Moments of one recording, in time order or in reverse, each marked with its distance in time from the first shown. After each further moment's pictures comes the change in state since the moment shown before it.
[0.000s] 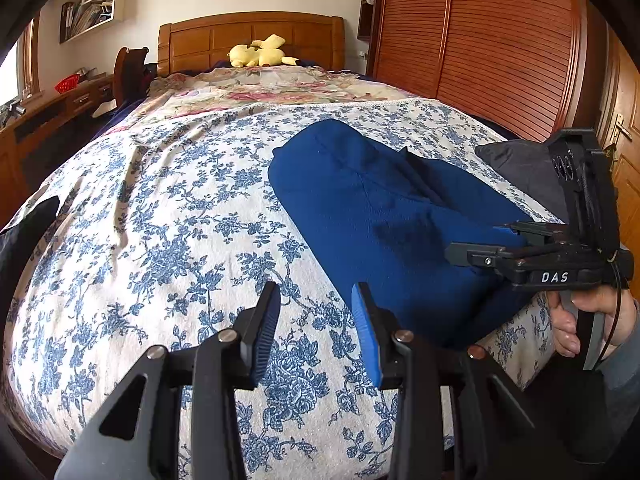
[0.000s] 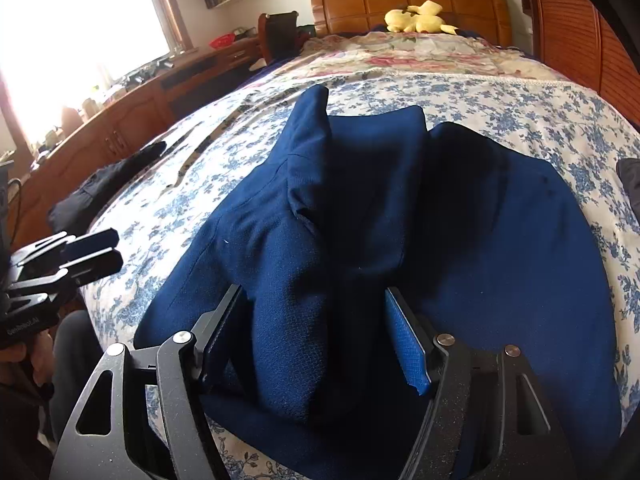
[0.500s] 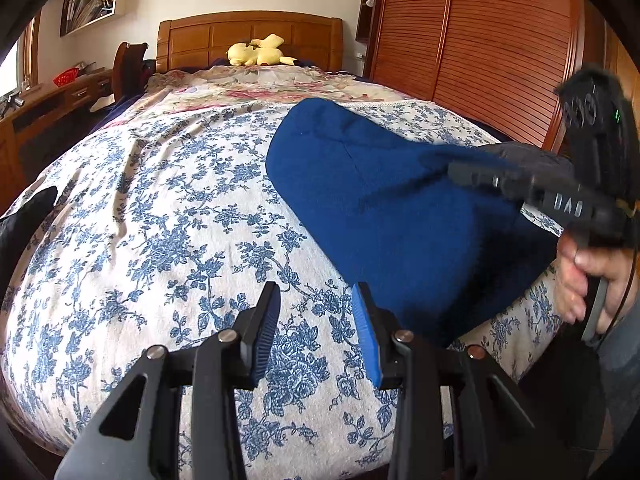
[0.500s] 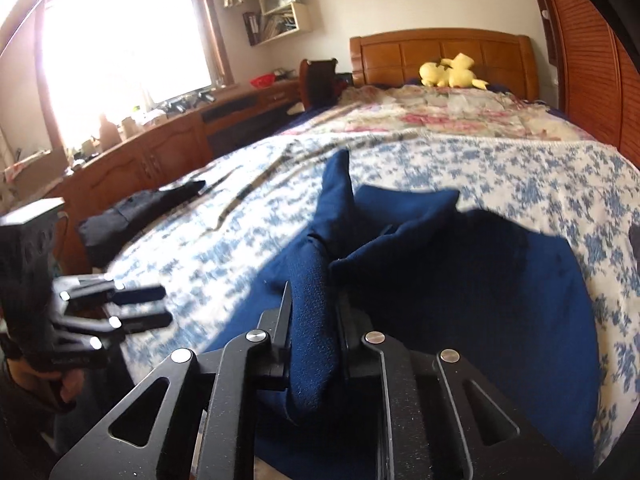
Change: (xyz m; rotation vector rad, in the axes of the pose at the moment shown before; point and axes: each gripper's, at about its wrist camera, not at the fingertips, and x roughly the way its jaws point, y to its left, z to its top) left arm -0.010 0.005 -0.011 -0.016 -0.008 -0.030; right arm -0.037 0.035 0.035 -0.149 -0.194 0.056
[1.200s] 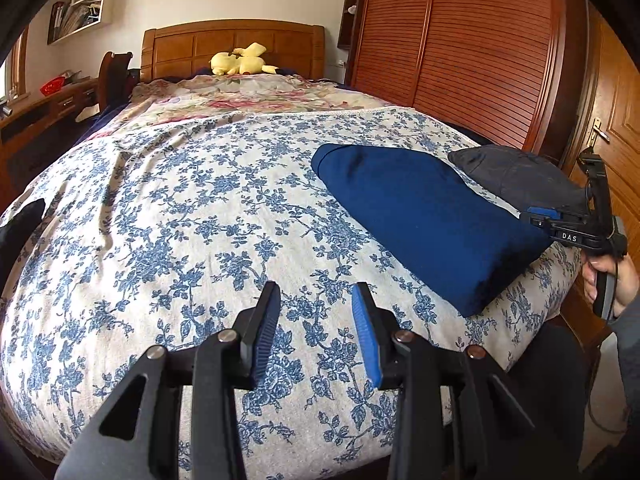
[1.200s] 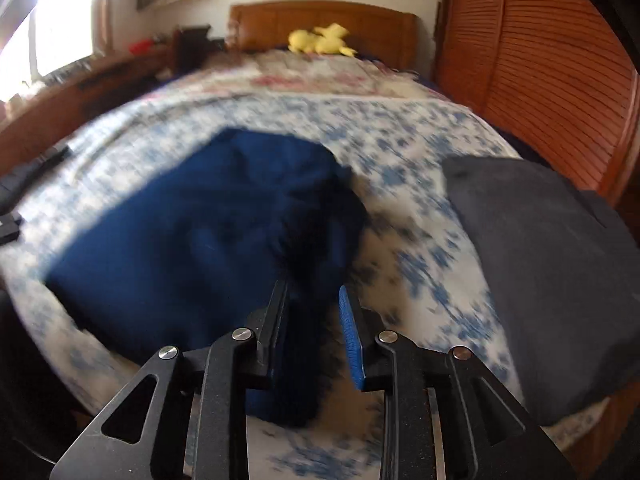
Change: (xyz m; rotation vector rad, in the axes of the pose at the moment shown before) left arm -0.010 -0.014 0.003 0.026 -0.024 -0.062; right arm -0.103 -0.123 -0.078 0.082 0.182 -0.538
